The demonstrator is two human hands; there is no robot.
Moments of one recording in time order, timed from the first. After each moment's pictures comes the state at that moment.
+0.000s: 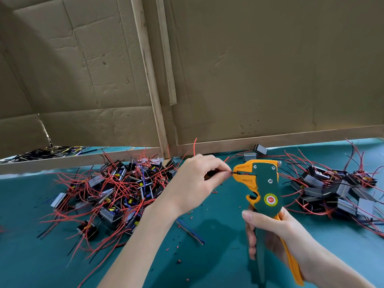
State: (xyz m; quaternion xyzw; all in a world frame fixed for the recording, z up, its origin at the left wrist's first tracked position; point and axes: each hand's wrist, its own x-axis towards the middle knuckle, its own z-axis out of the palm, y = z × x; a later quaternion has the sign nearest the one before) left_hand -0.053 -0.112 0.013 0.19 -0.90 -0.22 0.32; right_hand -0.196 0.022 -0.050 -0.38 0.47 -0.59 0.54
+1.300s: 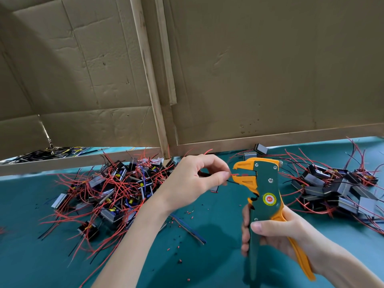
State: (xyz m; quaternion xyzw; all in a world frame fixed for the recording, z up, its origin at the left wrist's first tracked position) left_hand -0.043 -0.106 0.029 0.17 -0.85 -0.40 0.29; right_hand -0.215 0.017 -0.047 -0.45 0.38 -0.54 0.60
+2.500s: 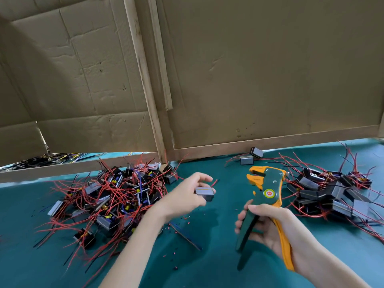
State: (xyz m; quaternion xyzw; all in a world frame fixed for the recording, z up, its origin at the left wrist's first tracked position) left_hand -0.053 -0.141 -0.019 0.32 -0.82 -0.45 0.13; right_hand -0.216 0.005 -0.061 -0.24 0.44 -0.65 0.57
